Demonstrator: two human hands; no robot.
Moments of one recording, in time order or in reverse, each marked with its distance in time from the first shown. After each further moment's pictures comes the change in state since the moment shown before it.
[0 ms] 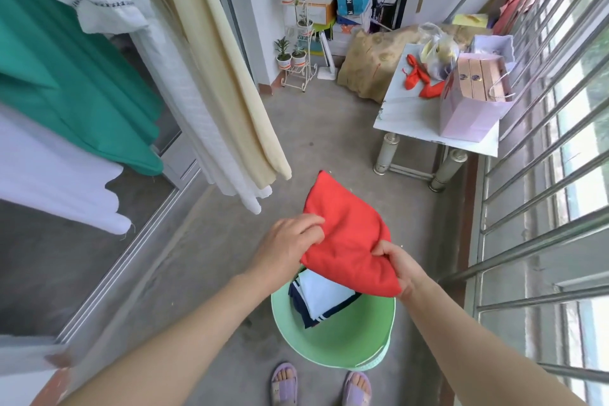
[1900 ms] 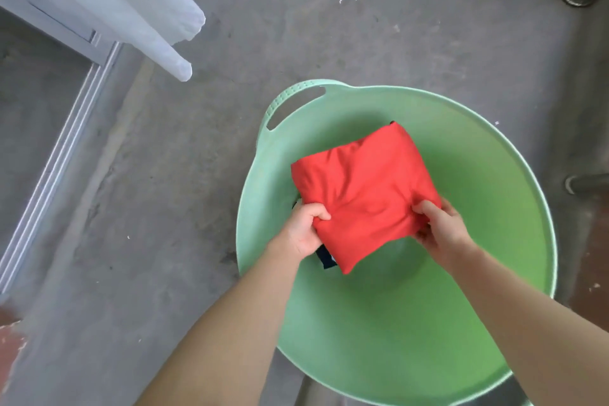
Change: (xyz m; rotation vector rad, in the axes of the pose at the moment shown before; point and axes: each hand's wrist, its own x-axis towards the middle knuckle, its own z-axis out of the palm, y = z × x) left_hand -0.109 -0.198 0.499 -1.636 -0.008 -1.624; right_hand 0.431 0.192 -0.238 -0.163 0.458 -0.077
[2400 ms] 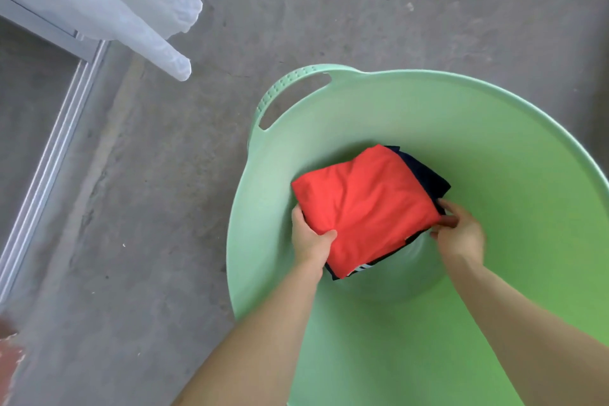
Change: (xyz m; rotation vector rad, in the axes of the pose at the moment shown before) left_hand 0.061 -0.046 -0.030 0.526 0.431 0.321; right_hand 0.062 0.040 0.001 -0.436 0.249 -0.198
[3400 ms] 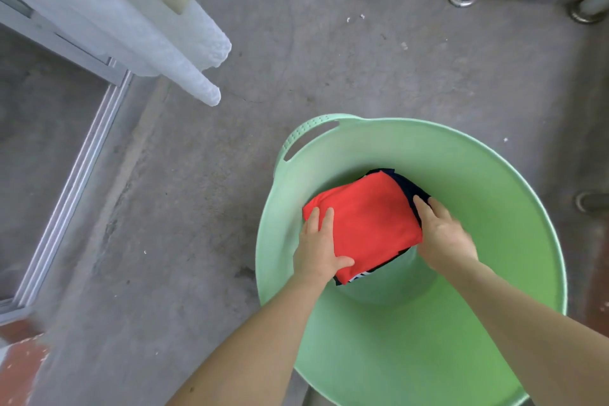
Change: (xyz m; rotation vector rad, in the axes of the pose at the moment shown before) left_hand -0.047 0.061 -0.034 1.001 -0.250 0.344; right_hand -0.050 -0.072 -0.026 -1.041 -0.224 -0.341
